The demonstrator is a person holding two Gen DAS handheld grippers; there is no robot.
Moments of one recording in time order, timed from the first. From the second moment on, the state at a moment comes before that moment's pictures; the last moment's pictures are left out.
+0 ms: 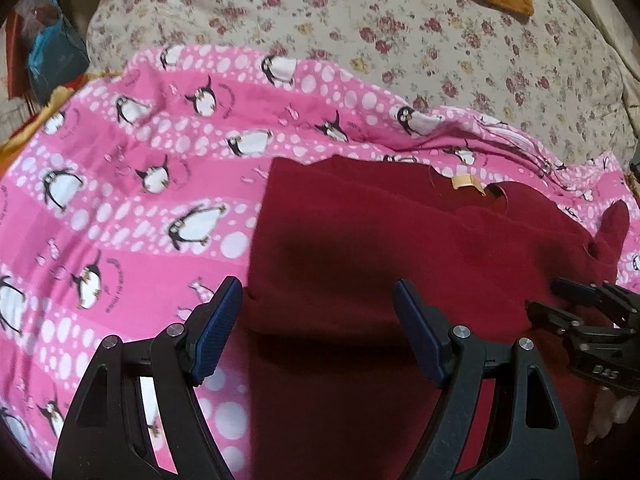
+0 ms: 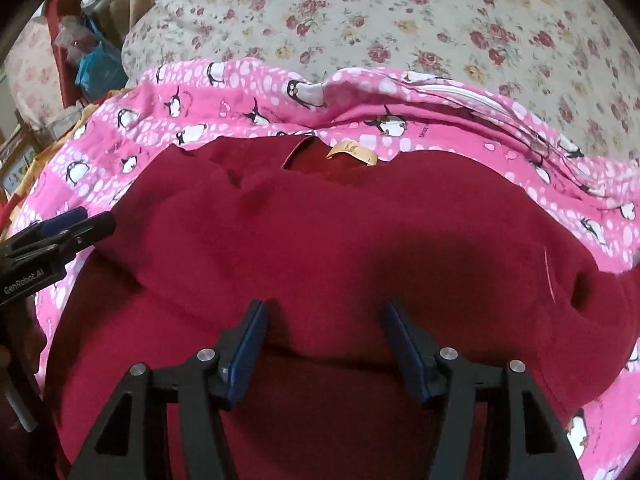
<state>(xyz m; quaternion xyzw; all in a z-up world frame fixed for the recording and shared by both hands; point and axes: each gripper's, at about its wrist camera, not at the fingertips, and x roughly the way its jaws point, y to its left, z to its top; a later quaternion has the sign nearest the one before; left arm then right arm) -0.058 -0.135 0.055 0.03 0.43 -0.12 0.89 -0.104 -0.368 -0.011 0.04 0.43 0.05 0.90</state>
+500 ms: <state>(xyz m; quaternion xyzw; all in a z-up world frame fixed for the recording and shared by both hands) -0.057 -0.143 0.049 0.06 0.43 -0.11 0.90 -0.132 -0.423 0.029 0.08 0.39 0.02 0.92</state>
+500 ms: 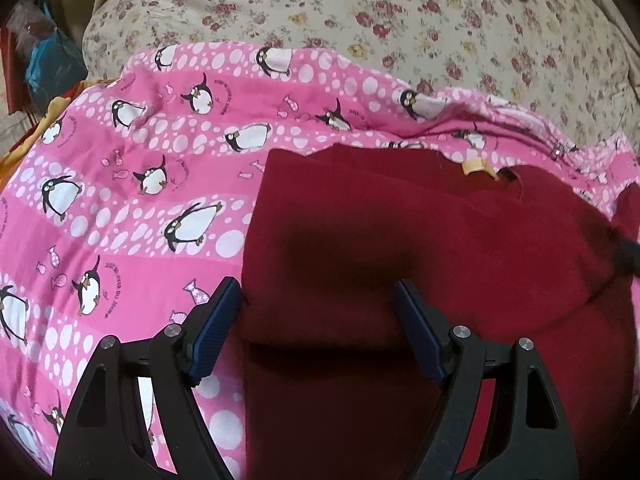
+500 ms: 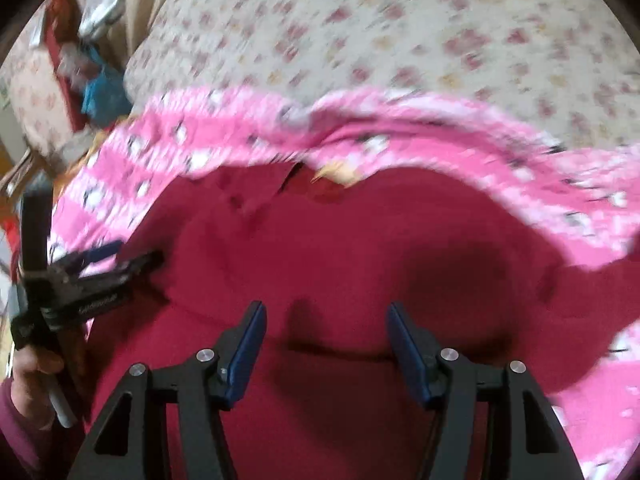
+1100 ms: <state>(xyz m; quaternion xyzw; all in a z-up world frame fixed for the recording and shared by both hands) -0.045 -0.139 0.049 0.02 0.44 -0.12 0.89 -0.099 -0.702 -0.002 0.23 0.41 -0.22 0.85</state>
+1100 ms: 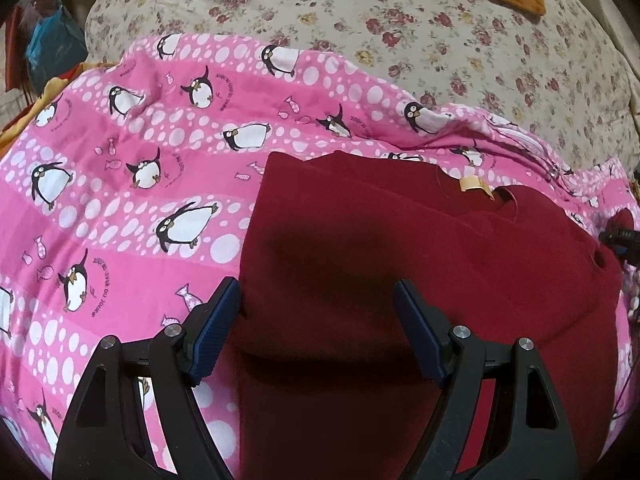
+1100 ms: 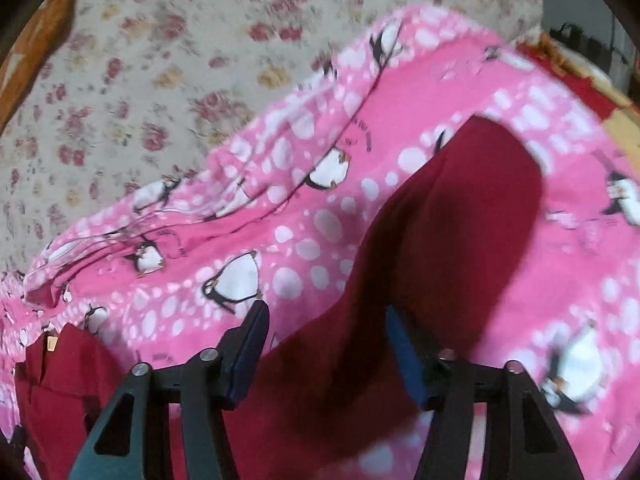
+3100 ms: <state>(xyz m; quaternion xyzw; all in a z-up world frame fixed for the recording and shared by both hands) -0.014 -0.179 0.063 -0.15 0.45 -0.25 0.84 -0.186 -0.499 0.045 0.16 0.39 0.07 0.91</state>
